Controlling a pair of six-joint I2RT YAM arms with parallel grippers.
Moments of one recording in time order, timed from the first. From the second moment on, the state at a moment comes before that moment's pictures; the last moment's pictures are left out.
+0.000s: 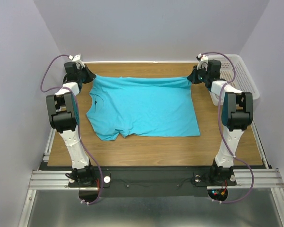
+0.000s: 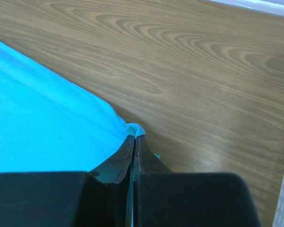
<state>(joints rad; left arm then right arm) 0.18 2.11 1.51 0.15 0.43 -0.29 -0.02 2.09 1.50 0.09 -0.50 -0.04</state>
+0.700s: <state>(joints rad) 0.18 2.11 1.49 0.14 0.44 -0.26 -0.03 2.10 1.55 0.09 -0.52 -0.05</state>
